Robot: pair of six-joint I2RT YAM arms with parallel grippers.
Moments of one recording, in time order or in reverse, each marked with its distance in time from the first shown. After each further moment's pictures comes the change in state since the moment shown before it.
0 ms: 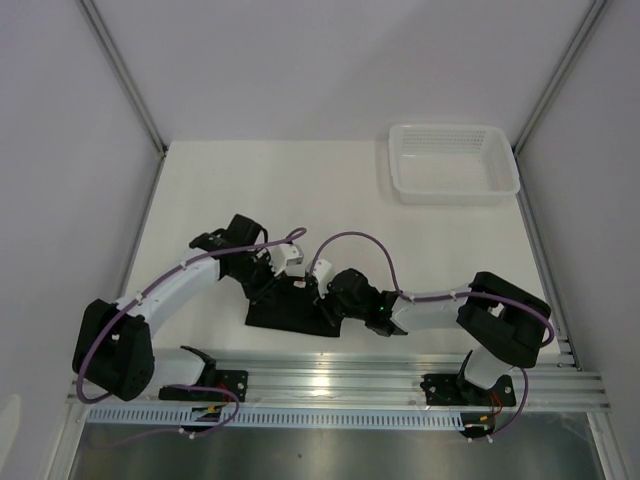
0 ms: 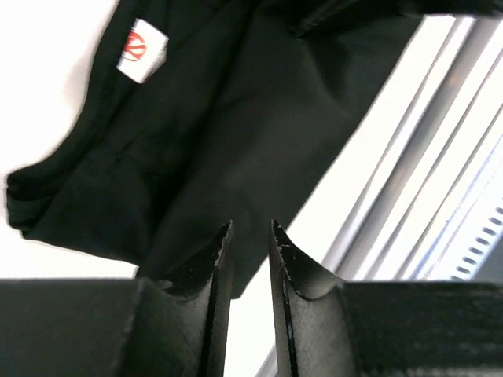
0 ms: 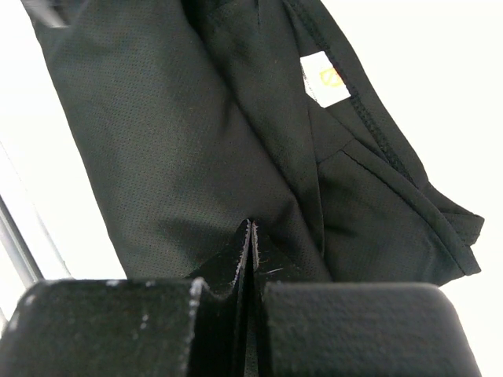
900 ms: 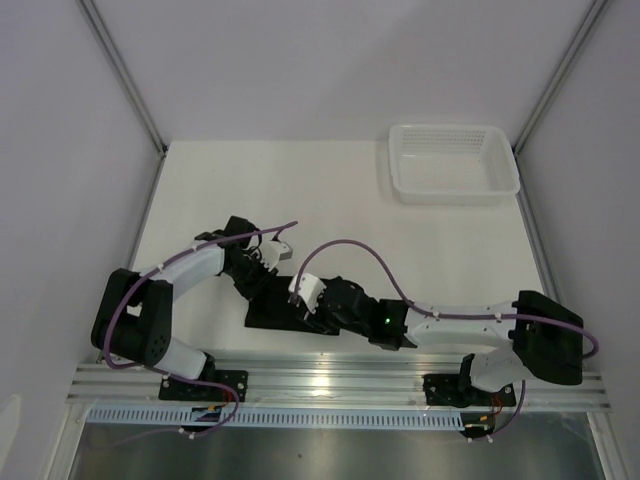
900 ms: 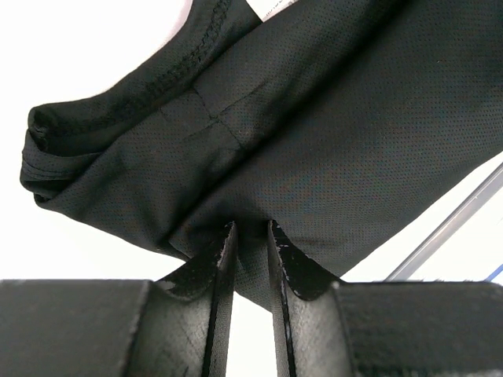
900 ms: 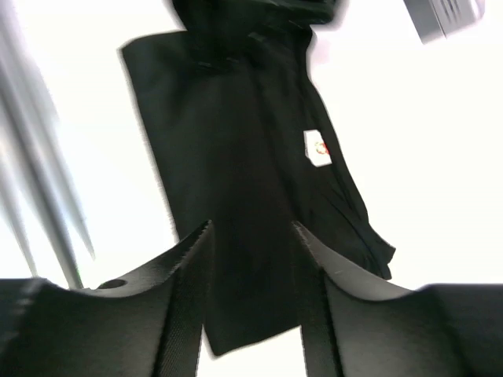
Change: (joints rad) left arm 0.121 0.185 -0.056 0.142 -0.102 -0.067; right arm 0.152 -0.174 0.095 -0.190 0.178 -0.200
